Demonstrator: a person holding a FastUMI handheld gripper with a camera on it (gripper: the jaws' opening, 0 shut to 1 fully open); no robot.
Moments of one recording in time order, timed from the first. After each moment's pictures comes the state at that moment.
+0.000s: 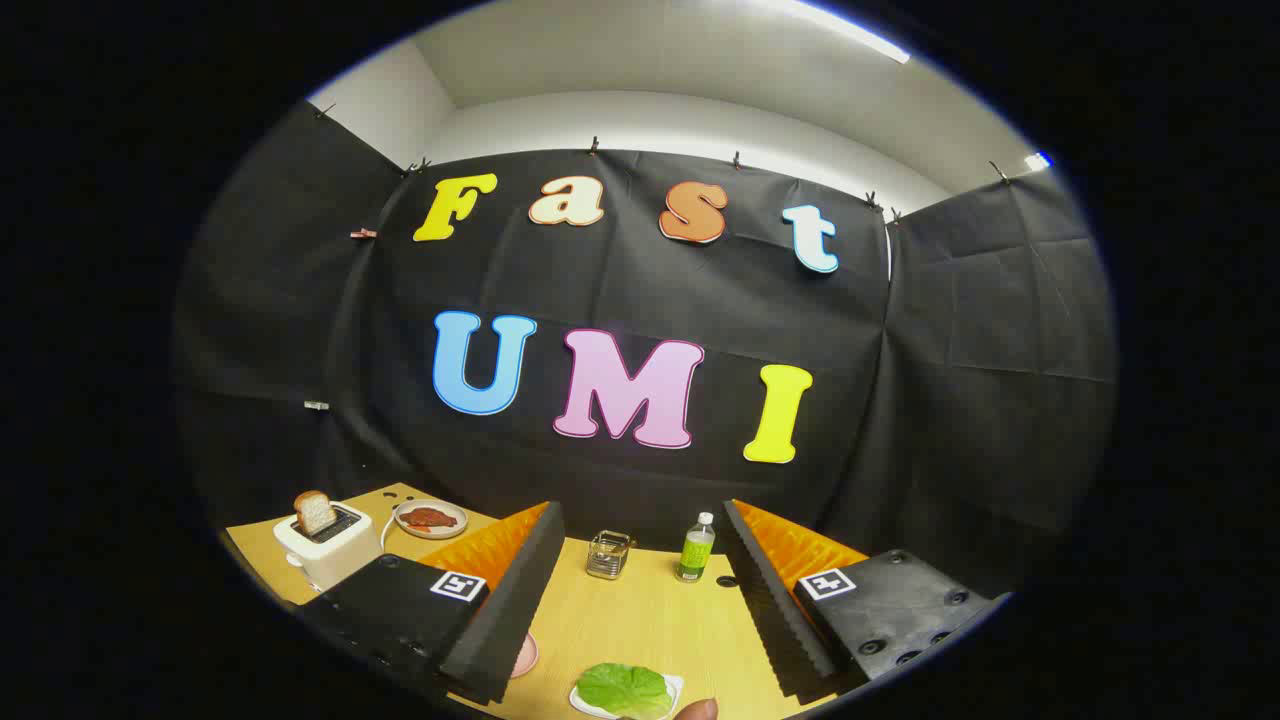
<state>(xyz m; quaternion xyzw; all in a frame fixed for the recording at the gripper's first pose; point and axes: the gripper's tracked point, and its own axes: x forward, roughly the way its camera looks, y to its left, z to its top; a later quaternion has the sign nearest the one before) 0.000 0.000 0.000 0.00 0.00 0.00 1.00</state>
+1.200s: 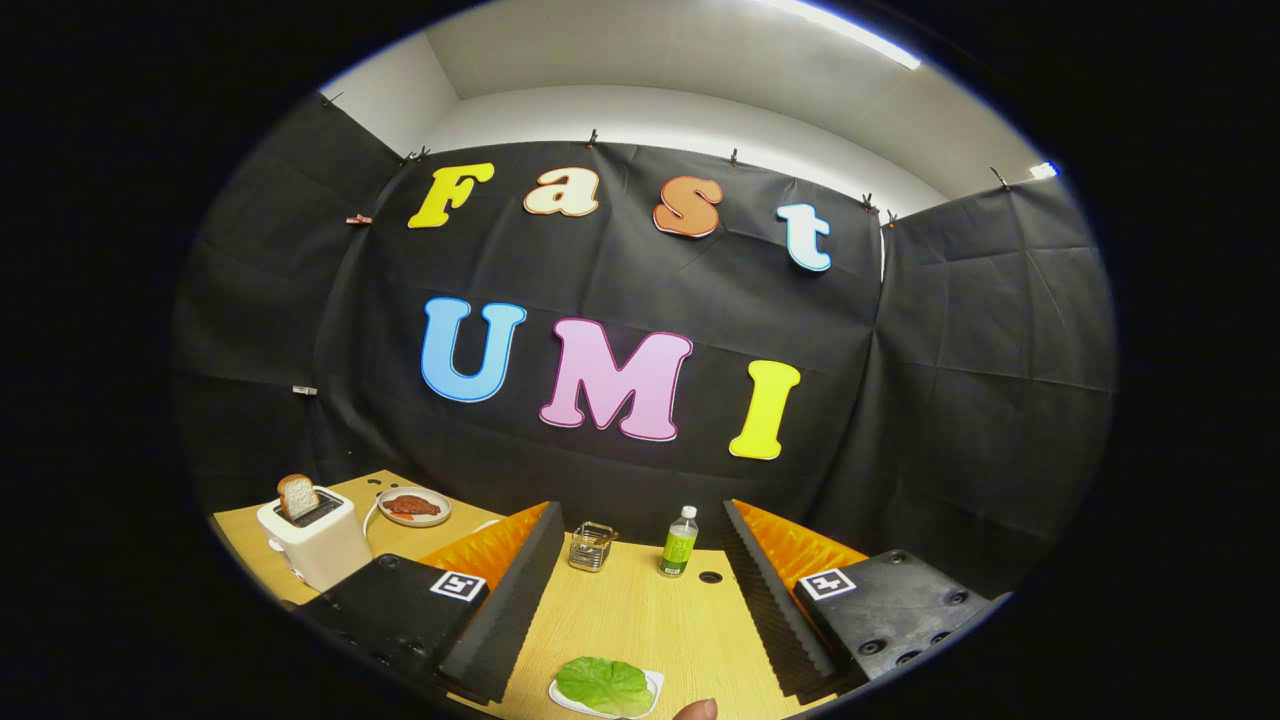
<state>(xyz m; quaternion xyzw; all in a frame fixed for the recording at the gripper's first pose) -0.002 -0.005 -0.005 -0.01 0.02 -0.02 1.00</state>
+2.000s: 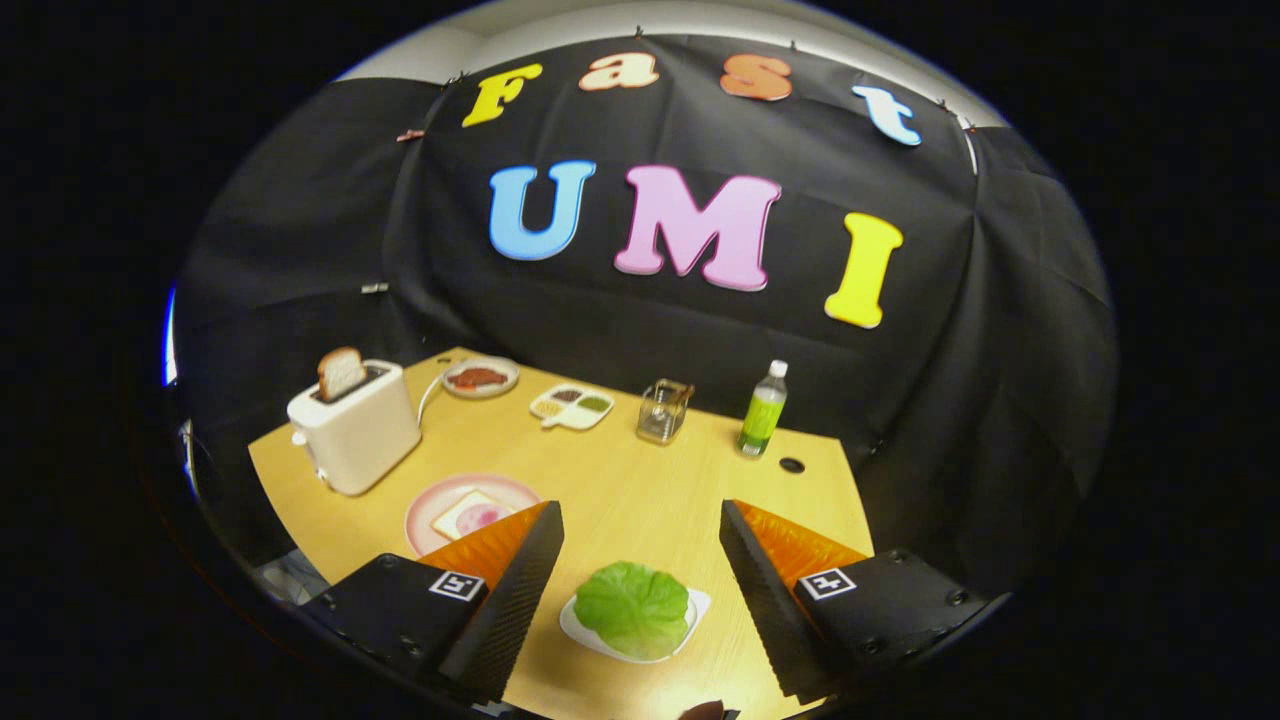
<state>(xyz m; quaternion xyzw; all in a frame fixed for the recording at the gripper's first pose) -0.012 0.018 -0.204 -0.02 0.24 0.14 0.96</state>
